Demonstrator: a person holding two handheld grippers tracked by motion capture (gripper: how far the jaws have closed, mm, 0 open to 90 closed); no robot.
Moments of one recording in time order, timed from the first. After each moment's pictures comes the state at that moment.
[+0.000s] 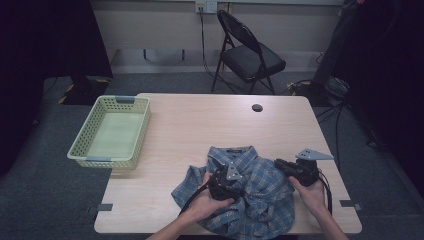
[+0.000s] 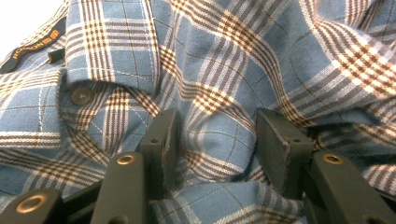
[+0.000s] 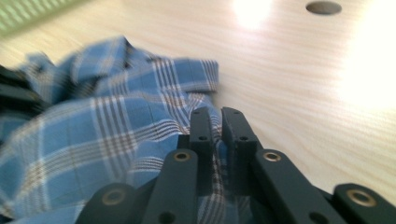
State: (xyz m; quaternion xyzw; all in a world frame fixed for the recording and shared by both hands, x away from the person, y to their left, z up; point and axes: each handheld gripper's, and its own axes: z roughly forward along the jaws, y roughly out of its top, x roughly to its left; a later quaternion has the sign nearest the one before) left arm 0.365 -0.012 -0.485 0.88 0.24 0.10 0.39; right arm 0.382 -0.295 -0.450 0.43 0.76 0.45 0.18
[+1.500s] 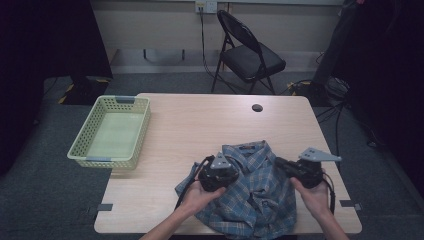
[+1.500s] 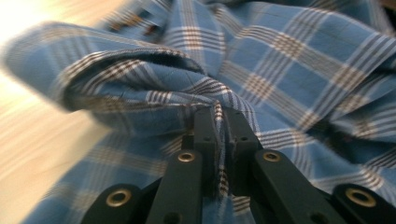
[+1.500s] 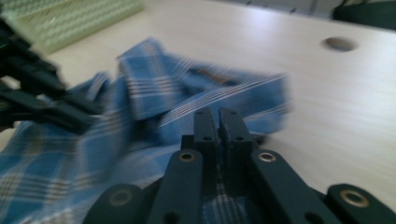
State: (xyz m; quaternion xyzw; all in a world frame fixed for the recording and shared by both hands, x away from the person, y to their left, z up) left arm 0.367 0.007 -0.452 0.85 0.25 0.07 0.45; right arm 0.355 -0.271 -0.414 0.39 0.77 0.47 0.18
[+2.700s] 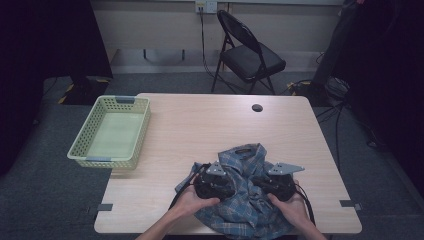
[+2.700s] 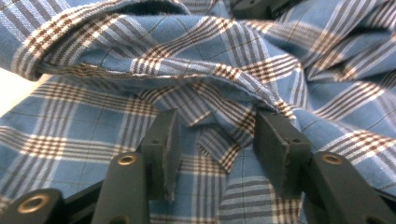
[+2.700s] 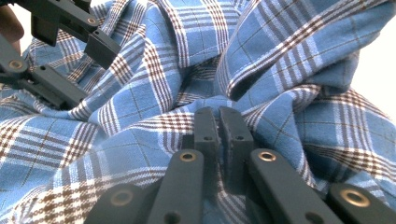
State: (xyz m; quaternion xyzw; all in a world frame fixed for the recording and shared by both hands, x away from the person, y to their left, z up) left arm 0.368 0.031 -0.481 0.88 0.24 0.01 0.41; right arm 0.352 -0.228 -0.470 0.37 0.82 0.41 0.13
